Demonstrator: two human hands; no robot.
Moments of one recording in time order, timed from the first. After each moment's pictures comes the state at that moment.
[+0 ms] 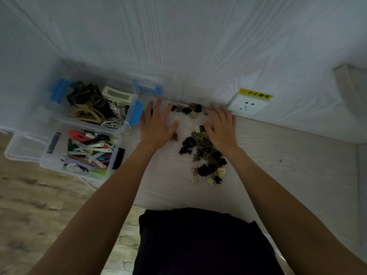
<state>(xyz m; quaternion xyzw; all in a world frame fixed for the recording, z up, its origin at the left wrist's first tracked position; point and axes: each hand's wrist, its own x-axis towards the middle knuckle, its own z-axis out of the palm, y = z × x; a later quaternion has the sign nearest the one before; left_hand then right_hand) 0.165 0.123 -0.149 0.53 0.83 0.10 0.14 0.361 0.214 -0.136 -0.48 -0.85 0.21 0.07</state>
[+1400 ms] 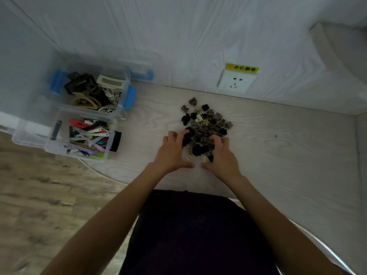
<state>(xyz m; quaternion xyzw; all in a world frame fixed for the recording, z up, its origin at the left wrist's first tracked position) 0.264 0.052 -0.117 0.55 0.75 0.08 0.35 0.433 0.103 -0.114 -0.53 -0.78 0.33 -0.04</state>
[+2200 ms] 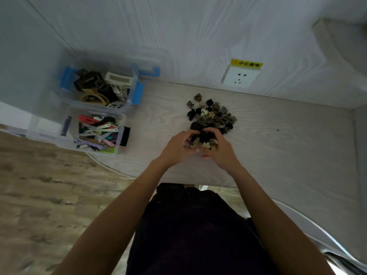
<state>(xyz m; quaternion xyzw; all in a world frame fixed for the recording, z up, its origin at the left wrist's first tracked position) 0.261 0.042 -0.106 0.49 0.68 0.26 0.47 0.420 0.092 -0.104 -0.49 -0.66 0.55 0.15</state>
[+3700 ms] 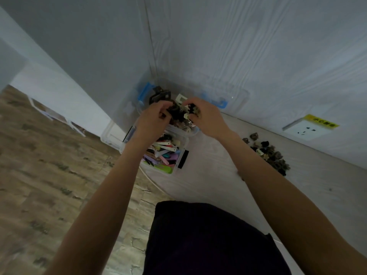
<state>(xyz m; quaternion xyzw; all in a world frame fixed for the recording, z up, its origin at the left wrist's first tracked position) 0.022 0.018 -0.049 0.41 0.81 0.35 0.22 0.153 0.138 -0.031 -0.29 -0.88 0.37 0.09</state>
